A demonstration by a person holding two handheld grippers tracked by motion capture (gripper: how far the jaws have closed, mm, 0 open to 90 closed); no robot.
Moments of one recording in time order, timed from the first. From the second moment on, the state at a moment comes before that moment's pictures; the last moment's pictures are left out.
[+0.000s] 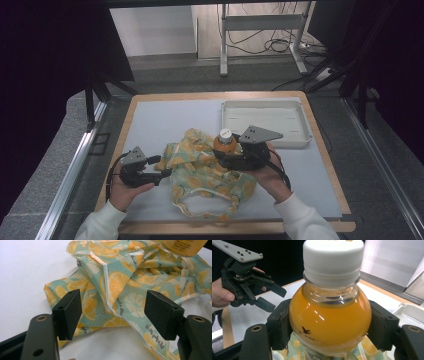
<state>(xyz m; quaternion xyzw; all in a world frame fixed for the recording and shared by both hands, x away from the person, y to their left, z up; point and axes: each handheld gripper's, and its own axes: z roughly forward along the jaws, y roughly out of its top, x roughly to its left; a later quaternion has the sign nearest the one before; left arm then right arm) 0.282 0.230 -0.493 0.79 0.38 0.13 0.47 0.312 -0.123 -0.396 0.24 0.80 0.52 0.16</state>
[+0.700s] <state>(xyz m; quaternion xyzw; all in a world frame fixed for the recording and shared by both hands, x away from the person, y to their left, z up) 0.284 0.233 -0.493 0.79 0.38 0.13 0.47 0.326 -0.118 -0.377 0.23 0.79 0.54 0.15</state>
